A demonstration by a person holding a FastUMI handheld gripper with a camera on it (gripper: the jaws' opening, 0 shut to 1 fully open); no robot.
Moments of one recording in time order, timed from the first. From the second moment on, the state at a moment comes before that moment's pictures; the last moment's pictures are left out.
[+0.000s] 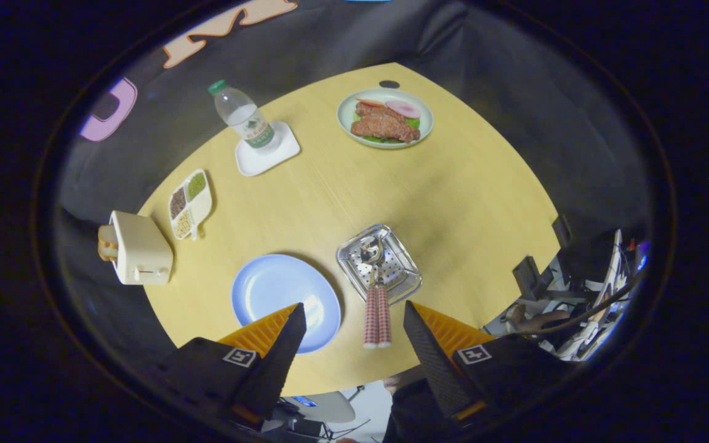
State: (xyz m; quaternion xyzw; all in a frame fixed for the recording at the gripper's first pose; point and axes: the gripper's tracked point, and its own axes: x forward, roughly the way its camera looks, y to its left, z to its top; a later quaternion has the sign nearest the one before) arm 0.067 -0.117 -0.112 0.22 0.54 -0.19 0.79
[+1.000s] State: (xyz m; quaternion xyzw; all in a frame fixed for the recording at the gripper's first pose) arm 0.065 -0.094 0.067 0.03 0.03 -0.11 0.99
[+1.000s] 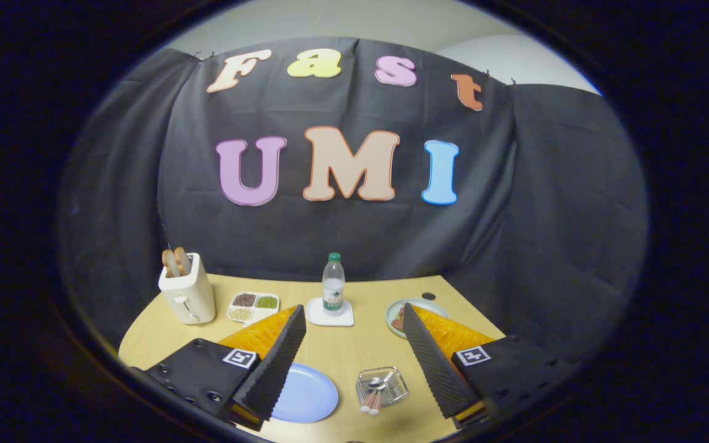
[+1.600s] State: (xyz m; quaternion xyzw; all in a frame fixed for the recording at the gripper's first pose) arm 0.027 -0.081 0.068 0.02 -0.04 -0.09 0.99
